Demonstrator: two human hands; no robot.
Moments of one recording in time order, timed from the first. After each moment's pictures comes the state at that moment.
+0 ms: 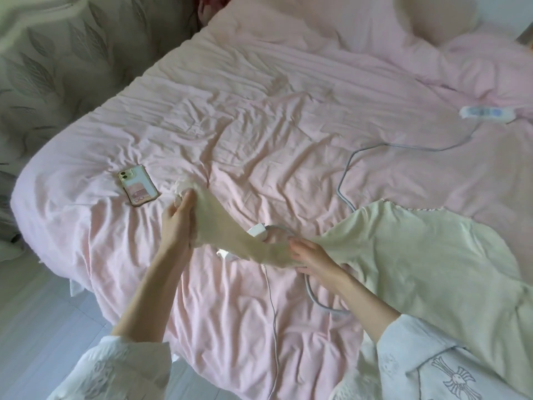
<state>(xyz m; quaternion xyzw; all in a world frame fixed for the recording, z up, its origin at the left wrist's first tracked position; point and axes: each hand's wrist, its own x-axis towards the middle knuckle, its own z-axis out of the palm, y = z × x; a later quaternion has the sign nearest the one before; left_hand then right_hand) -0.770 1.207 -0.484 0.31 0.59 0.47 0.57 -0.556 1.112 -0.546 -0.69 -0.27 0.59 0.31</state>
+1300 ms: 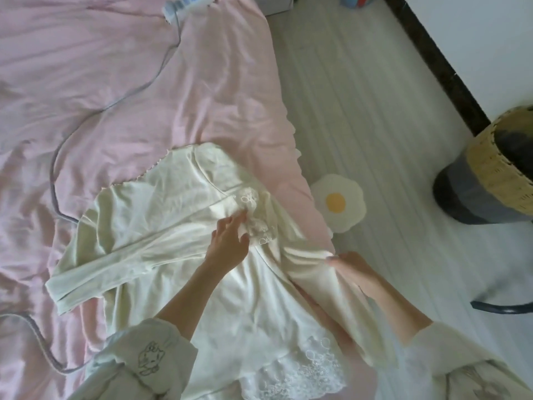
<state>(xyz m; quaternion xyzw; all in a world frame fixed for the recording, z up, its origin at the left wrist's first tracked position) -0.228 0.908 -0.638 0.86 0.34 -0.17 0.35 -0.121 0.677 -0.668 -0.84 0.06 0.48 0.24</state>
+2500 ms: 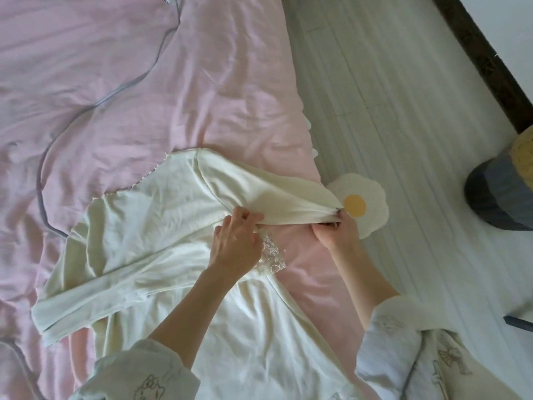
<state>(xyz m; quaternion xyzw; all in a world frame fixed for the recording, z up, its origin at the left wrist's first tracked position) -0.184 0.931 -0.652 0.94 0.26 -0.09 0.22 -0.051 0.796 -0.722 -0.12 0.54 0.27 0.78</state>
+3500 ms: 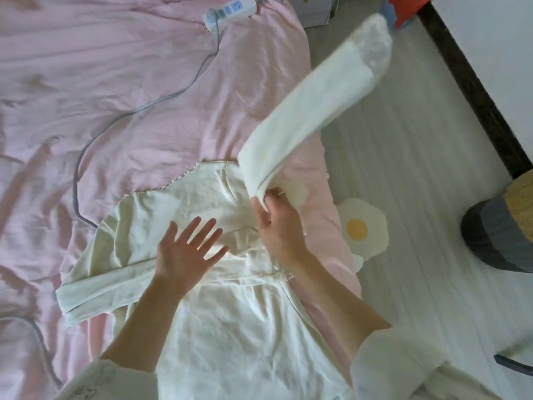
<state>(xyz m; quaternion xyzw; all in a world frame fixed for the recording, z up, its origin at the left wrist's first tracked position) -0.260 1.007 -0.622 0.18 0.49 0.14 0.84 -0.127 0.888 -0.614 -0.82 -0.30 0.09 0.48</state>
